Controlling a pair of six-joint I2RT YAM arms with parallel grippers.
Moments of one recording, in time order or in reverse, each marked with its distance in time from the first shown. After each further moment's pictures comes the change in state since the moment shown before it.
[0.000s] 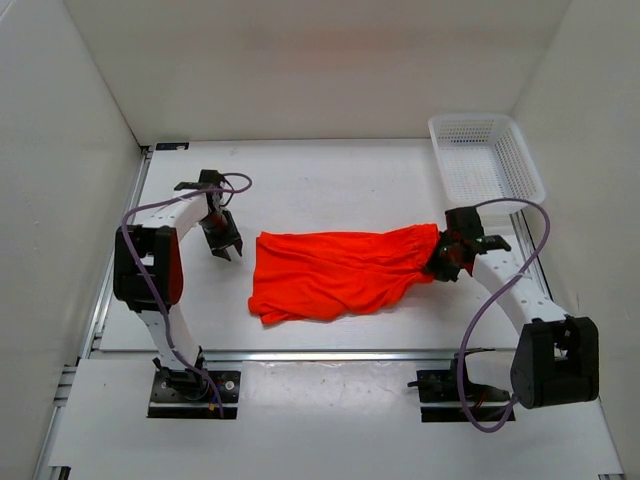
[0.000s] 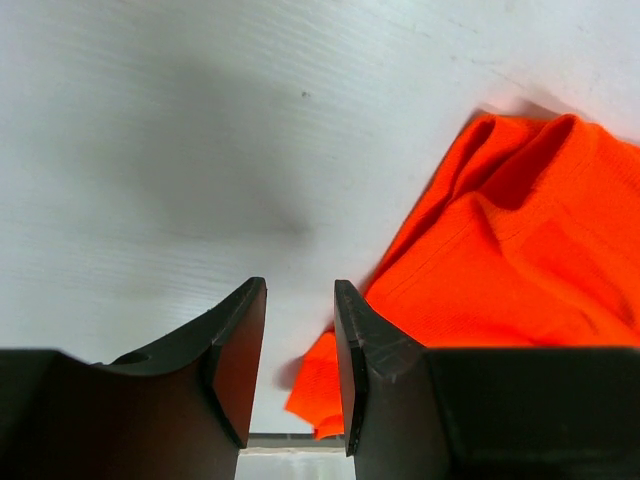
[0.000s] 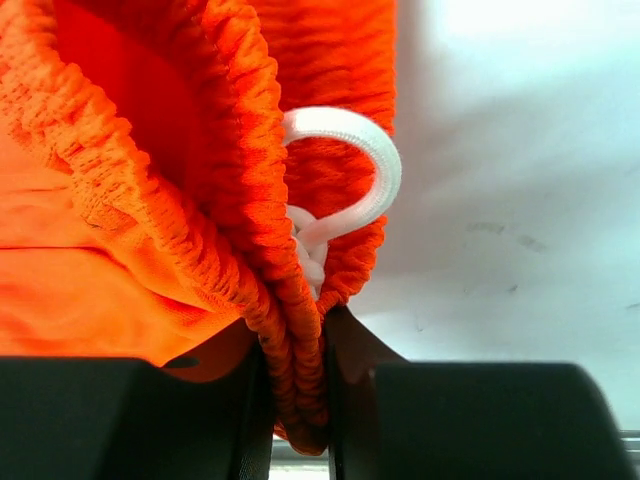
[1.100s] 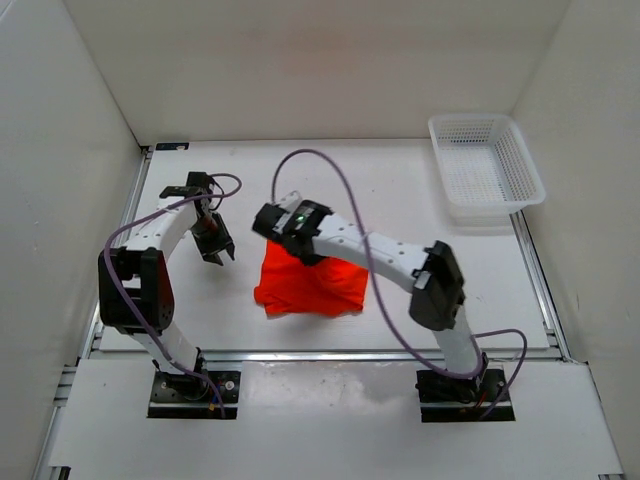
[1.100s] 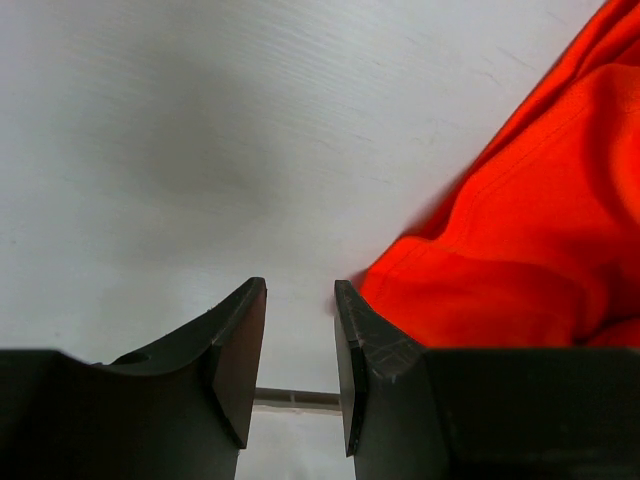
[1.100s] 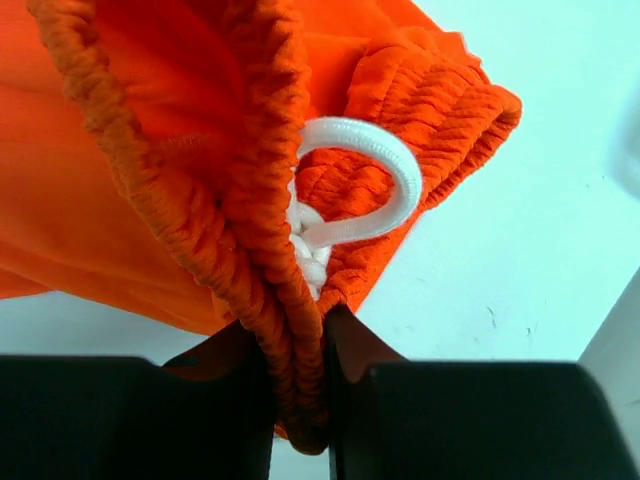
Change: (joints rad) left arm 0.012 -0.171 -0.076 -0.074 0.000 -0.019; right arm 0.899 0.750 1.122 -0.618 0.608 -0.156
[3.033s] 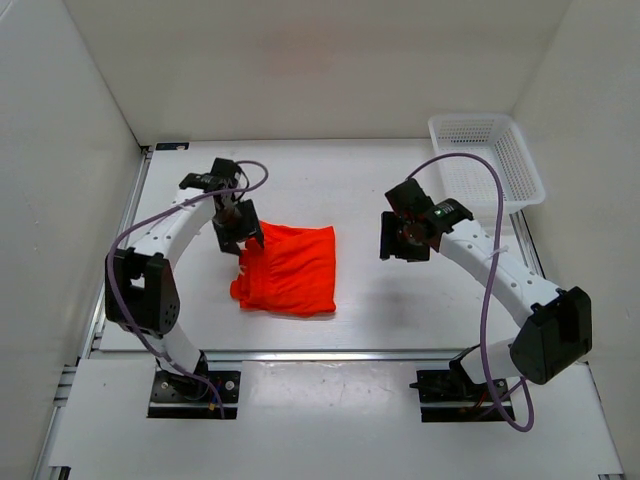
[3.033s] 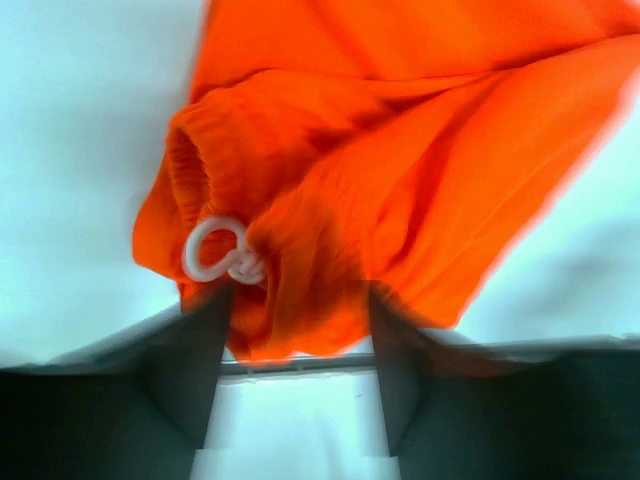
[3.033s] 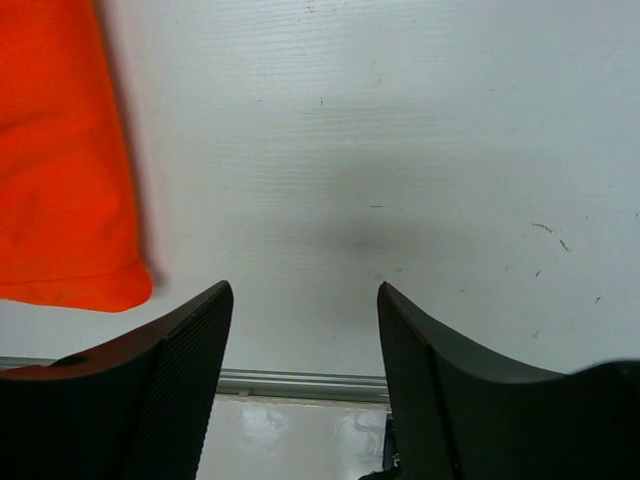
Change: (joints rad) left arm -0.186 -0.005 0.203 -0.087 0.072 -0.031; right arm -0.486 -0.591 -0.664 0.296 -0.407 0.079
